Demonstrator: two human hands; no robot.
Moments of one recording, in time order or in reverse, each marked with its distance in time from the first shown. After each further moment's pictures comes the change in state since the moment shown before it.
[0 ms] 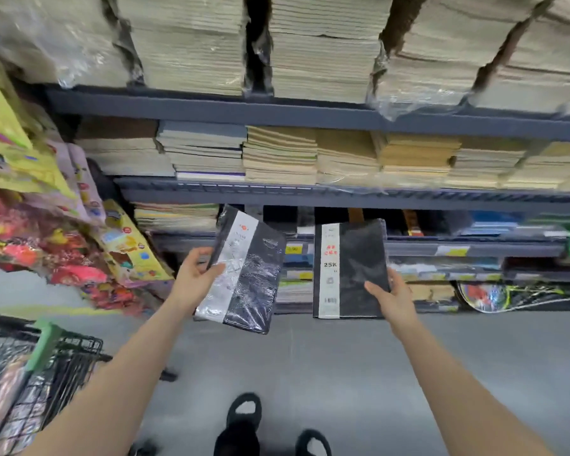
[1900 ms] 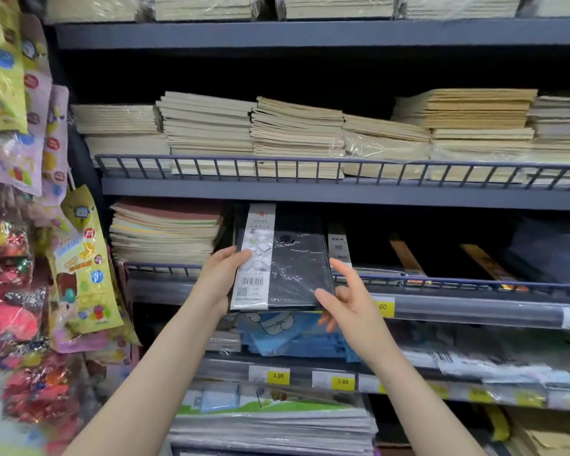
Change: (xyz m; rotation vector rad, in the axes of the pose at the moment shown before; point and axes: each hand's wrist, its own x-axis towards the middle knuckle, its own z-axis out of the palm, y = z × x) left_hand 0.133 -0.076 0.090 -0.549 -0.020 0.276; right_hand 0.102 0.080 0.138 -0.023 -0.377 -0.807
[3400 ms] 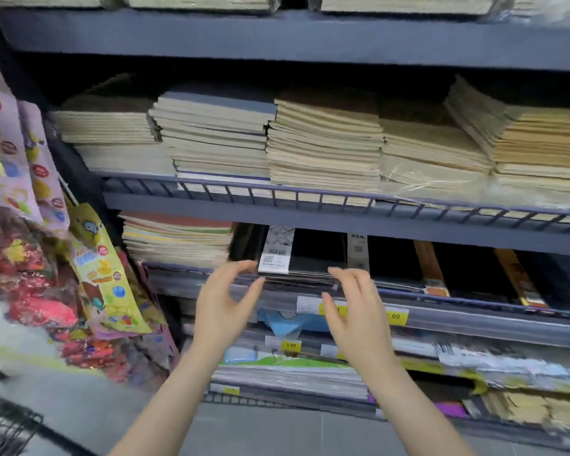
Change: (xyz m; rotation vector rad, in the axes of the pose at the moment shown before) left_hand -0.015 0.016 -0.019 0.856 0.121 0.569; right_hand 0.048 -0.030 0.008 -0.709 0.112 -0.142
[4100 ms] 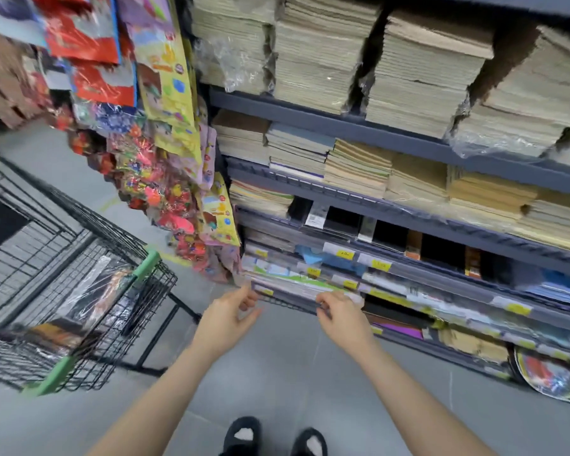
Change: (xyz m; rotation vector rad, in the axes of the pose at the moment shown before) left_hand -0.140 0.158 -0.204 0.214 -0.353 -0.355; right_hand -0.083 -0.155 -0.147 -0.080 -0.747 0.131
